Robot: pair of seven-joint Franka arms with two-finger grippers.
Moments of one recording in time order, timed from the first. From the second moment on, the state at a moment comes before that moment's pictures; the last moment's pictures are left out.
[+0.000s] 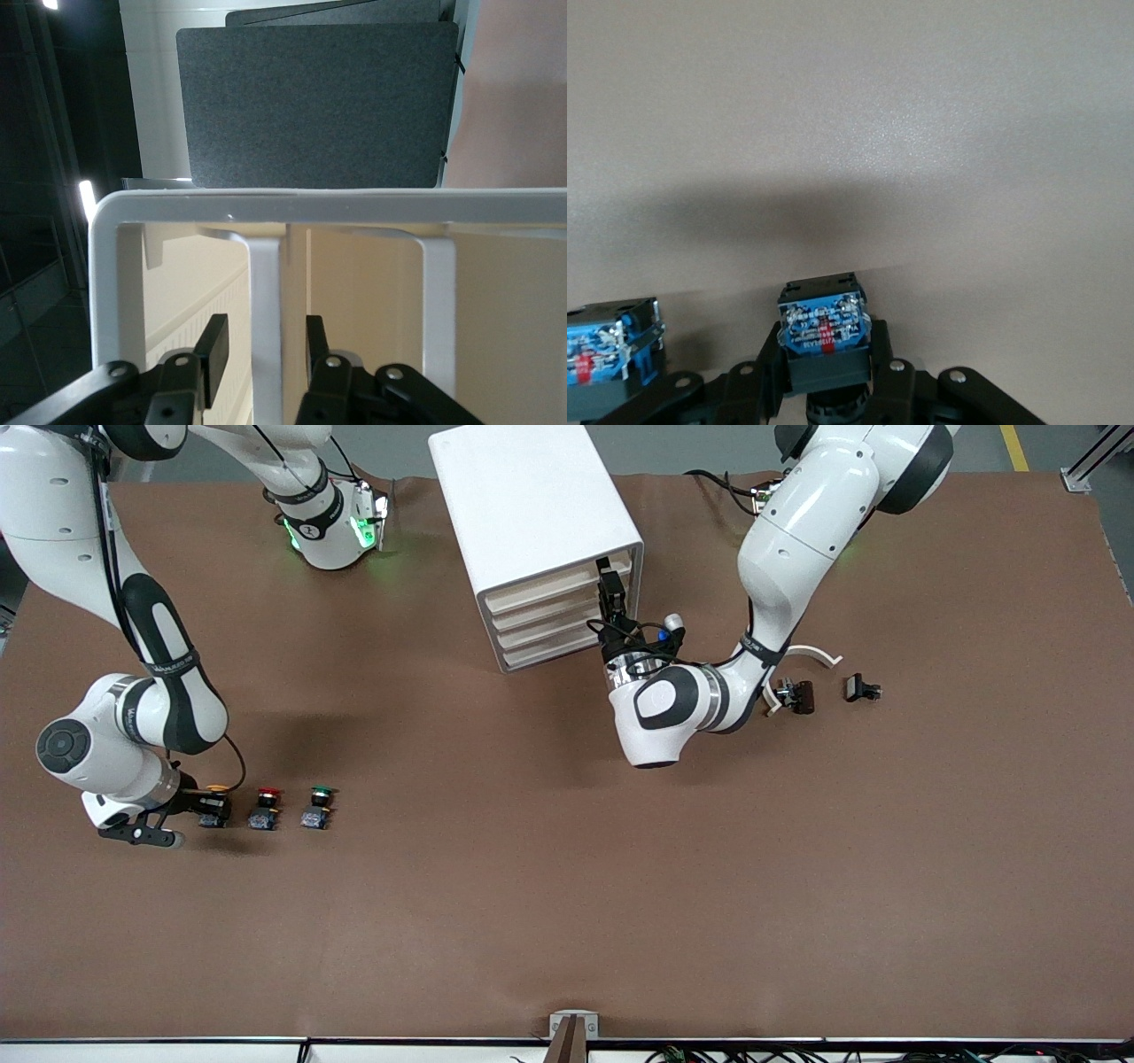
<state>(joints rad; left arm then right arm) -0.49 0.84 -0.16 -1.53 -0.97 1.09 -2.28 -0.15 0.59 -0.08 -1.92 -0.02 2.54 -0.05</state>
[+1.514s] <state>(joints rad) -0.41 0.84 -0.15 -1.50 -0.97 1.09 -2.28 0.23 0.29 -0.03 -1.77 0.13 1.95 0.82</state>
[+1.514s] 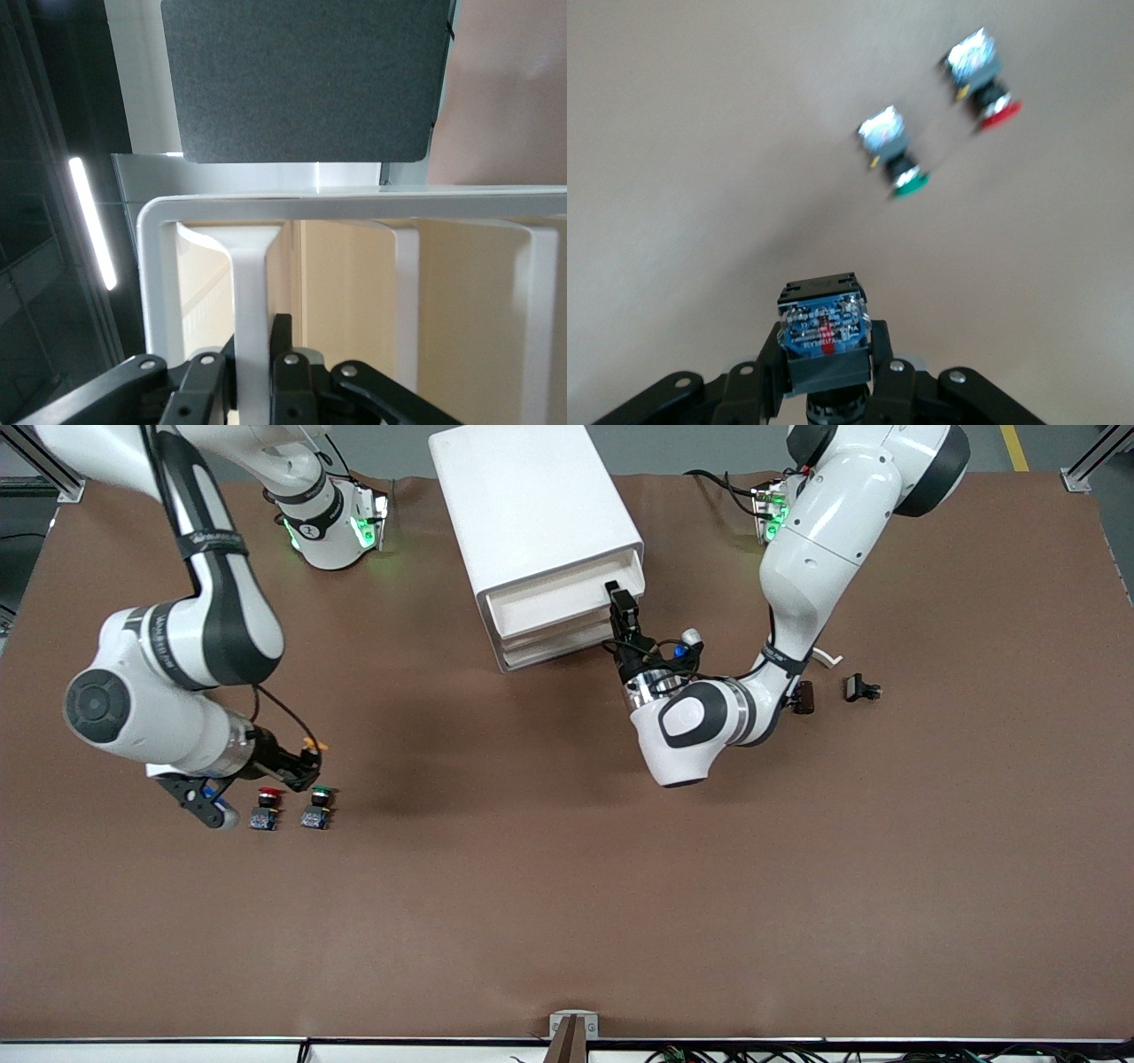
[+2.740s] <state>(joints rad) -0.21 0.84 -0.14 -1.44 -0.93 1.10 -2.28 0.87 0.16 -0.03 -1.64 0.13 1.84 1.55</state>
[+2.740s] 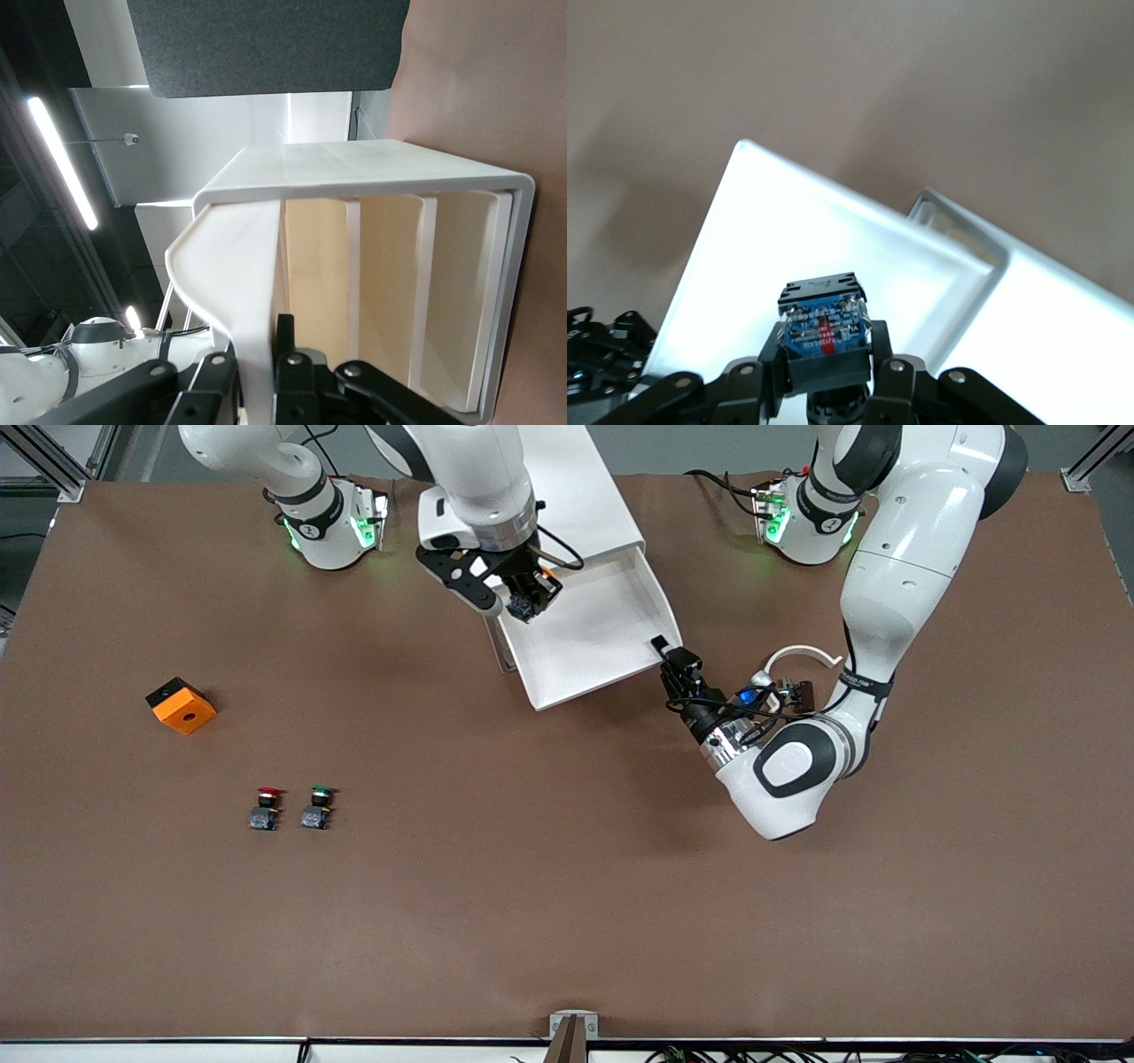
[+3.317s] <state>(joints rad) -0.21 0.84 -0.14 -1.44 -0.89 1.11 -2.27 0.96 0.37 -0.03 -1.55 0.12 1.95 1.72</state>
